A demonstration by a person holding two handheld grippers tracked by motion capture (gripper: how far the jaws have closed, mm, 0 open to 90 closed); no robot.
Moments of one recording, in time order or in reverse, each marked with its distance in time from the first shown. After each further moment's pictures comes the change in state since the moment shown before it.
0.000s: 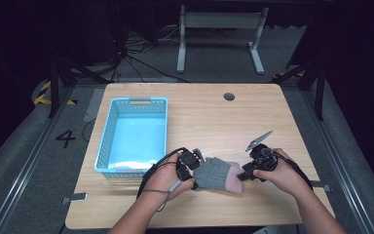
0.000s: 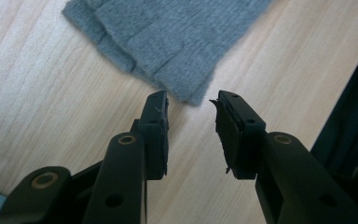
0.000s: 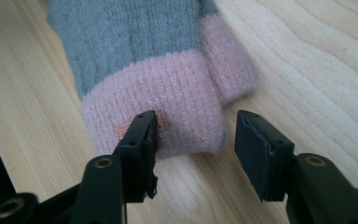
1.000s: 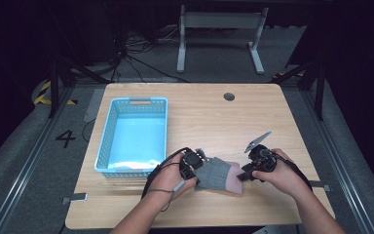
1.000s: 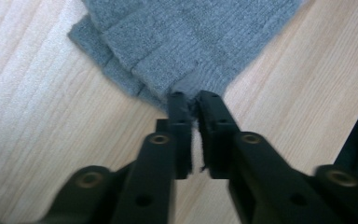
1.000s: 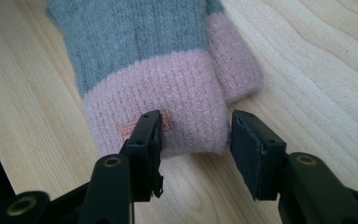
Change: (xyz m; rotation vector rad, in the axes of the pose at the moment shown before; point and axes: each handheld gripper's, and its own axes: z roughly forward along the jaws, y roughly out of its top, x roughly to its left) left arm -0.001 0.007 0.009 -0.036 0.020 0.003; right arm 0.006 0.002 0.000 0.019 -0.027 -0.023
